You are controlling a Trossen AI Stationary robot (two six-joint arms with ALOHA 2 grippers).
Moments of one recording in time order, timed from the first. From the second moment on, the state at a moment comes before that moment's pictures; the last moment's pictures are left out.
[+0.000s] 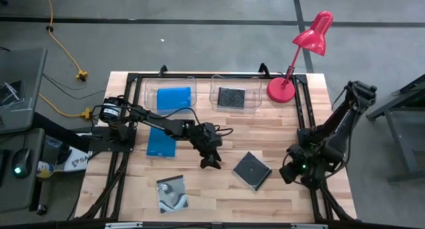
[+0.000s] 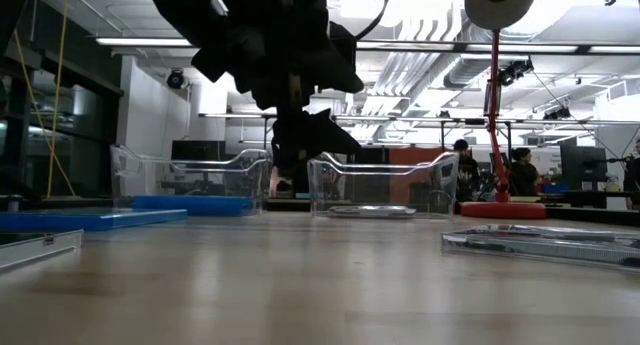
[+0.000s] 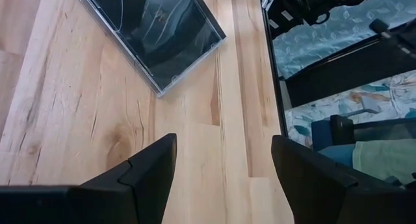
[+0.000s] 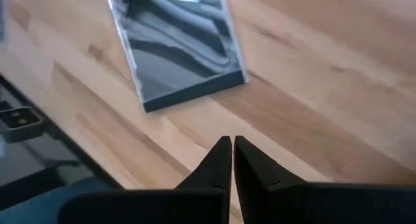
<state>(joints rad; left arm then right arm) -0.09 1.83 1.04 0.18 0.52 -0.56 0.98 1.11 0.75 -0.86 0.30 2.03</state>
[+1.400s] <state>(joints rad) -0.03 1.83 1.04 0.18 0.66 -0.43 0.82 1.39 0.78 -0.77 0.15 2.14</state>
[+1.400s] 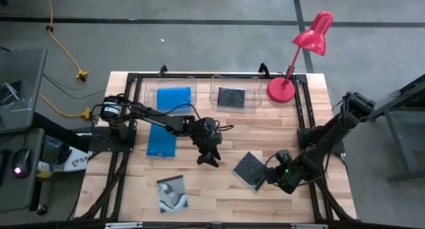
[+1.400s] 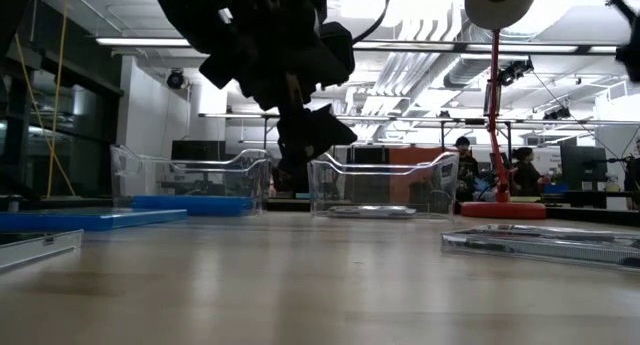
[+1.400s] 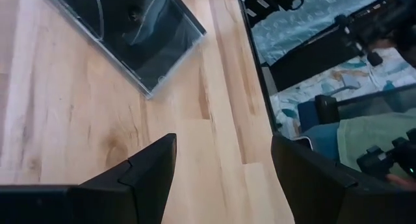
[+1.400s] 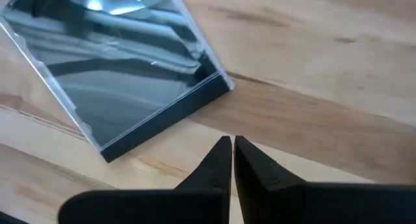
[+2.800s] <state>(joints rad) -0.03 1.83 1.04 0.16 0.81 -0.29 0.75 1.22 0.61 -0.41 0.24 2.08</state>
